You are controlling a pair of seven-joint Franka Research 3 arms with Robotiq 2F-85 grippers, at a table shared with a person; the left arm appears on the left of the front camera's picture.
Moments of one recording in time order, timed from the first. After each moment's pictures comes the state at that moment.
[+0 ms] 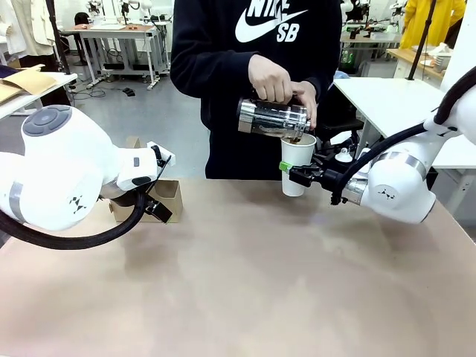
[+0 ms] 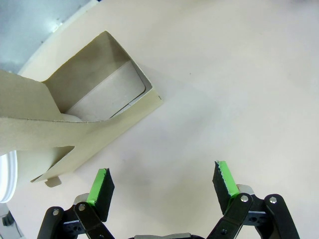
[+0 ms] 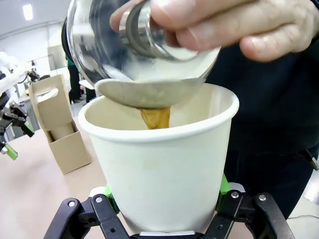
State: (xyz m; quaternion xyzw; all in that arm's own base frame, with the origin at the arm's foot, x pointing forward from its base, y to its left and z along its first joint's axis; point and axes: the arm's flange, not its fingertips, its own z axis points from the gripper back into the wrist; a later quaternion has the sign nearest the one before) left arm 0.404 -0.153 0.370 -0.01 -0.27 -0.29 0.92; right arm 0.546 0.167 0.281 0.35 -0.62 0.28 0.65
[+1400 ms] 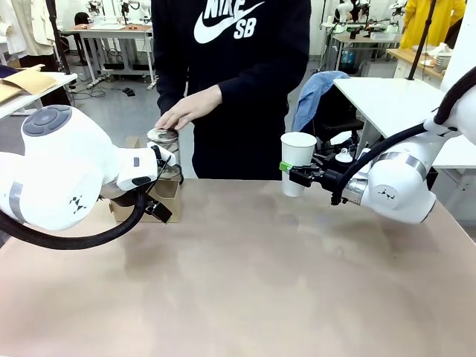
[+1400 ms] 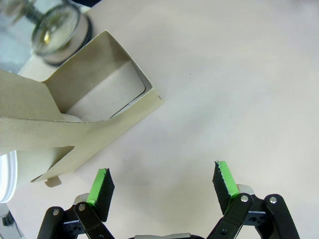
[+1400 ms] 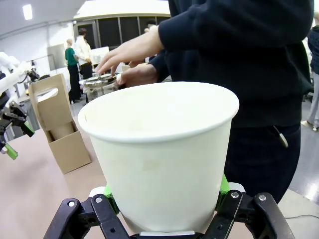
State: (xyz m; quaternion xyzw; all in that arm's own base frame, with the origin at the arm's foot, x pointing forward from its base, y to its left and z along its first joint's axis) left arm 0.404 -0.153 0.370 -0.01 -0.27 -0.29 0.92; right arm 0.546 0.166 0.281 0.35 -0.62 0.28 0.65
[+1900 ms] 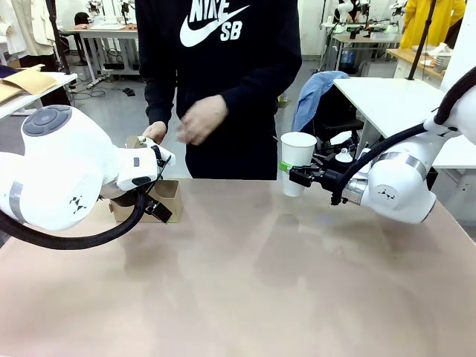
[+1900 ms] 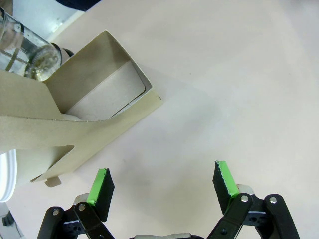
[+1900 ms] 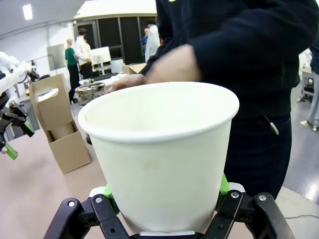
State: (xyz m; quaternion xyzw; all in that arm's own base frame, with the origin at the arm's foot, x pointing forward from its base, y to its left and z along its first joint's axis) left arm 0.404 -0.153 0.370 -0.01 -0.27 -0.29 0.92; right arm 0.546 0.166 0.281 0.35 -0.62 0.28 0.65
